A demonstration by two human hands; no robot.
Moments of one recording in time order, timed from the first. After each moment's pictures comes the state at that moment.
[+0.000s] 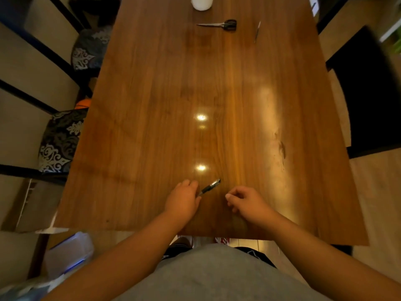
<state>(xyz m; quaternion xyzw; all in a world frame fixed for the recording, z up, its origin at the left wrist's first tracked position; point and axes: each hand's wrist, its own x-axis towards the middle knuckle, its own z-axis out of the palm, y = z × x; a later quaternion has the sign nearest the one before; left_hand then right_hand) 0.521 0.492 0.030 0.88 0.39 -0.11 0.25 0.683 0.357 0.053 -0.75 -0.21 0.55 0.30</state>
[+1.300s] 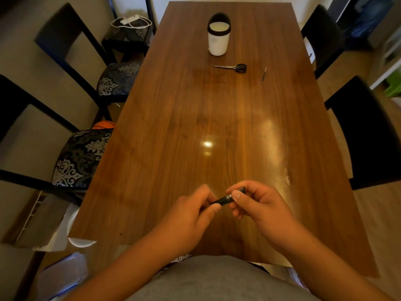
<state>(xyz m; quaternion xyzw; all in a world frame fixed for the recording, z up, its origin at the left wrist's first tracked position) 0.487 0.486 0.198 0.83 0.27 0.09 0.48 0.650 0.383 0.204 -0.57 -0.28 0.51 0.58</state>
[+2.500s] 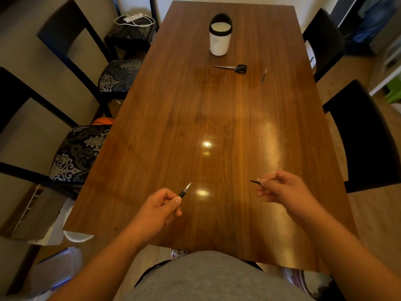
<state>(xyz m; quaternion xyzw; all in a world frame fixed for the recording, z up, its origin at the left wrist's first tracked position) 0.450 0.511 0.150 0.59 0.45 0.08 0.66 0.740 0.371 0.158 -0.71 -0.16 0.46 0.50</state>
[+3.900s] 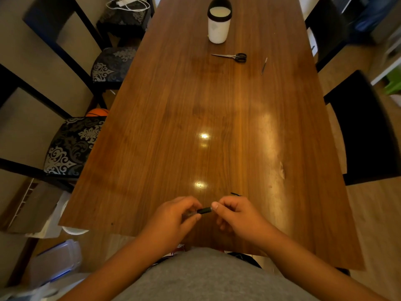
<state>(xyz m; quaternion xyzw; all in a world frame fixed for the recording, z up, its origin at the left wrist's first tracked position) 0.463 0.481 0.140 0.84 0.32 0.07 0.43 0.643 0.376 0.141 -0.69 -0.33 0.53 0.37</state>
